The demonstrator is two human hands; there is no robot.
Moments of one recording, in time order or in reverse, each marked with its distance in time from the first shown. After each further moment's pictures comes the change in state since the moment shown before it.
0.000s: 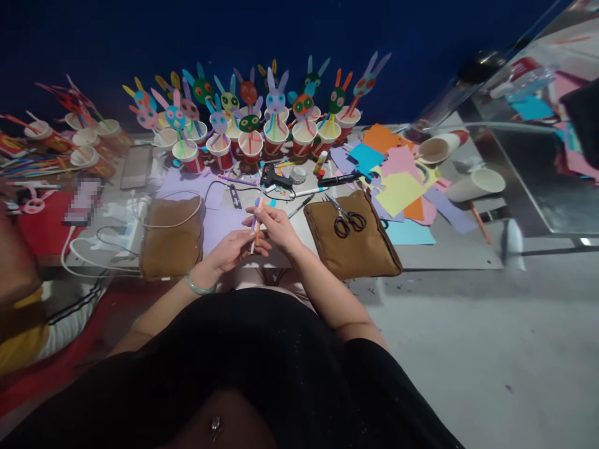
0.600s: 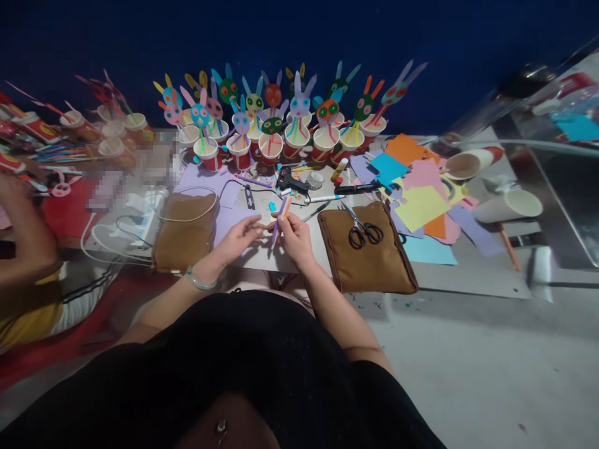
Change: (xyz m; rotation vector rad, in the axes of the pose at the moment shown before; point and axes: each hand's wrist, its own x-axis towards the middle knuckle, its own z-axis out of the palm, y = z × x) left_hand 0.003 0.004 -0.017 0.201 0.332 0.226; right_hand -0.015 0.011 -0.003 -0.180 0.145 -0.253
